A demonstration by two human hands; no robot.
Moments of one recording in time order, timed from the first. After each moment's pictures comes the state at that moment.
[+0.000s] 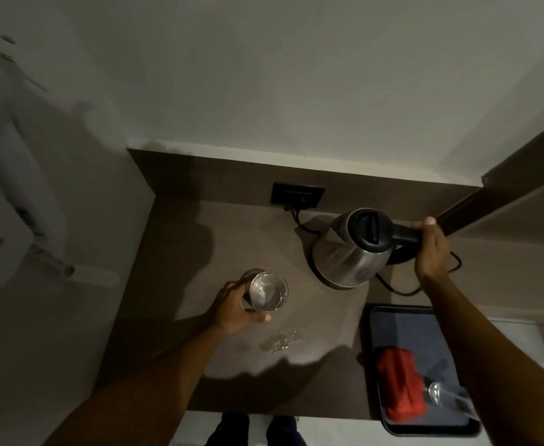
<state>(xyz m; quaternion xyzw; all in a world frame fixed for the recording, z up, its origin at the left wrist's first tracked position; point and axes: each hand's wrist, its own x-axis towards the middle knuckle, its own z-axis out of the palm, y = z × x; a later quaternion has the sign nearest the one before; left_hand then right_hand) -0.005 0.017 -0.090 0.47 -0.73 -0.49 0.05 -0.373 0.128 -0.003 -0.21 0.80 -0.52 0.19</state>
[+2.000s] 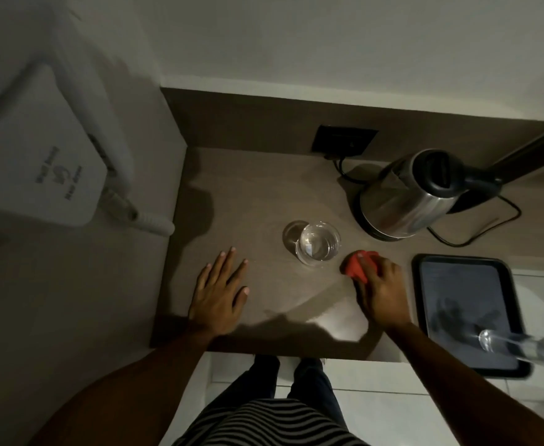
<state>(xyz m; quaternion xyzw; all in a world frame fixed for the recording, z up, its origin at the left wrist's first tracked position) 0.149 0.036 -0.150 0.42 -0.89 -0.14 -0.06 -0.178 0.196 -0.115 -0.54 0.83 -0.12 0.08</state>
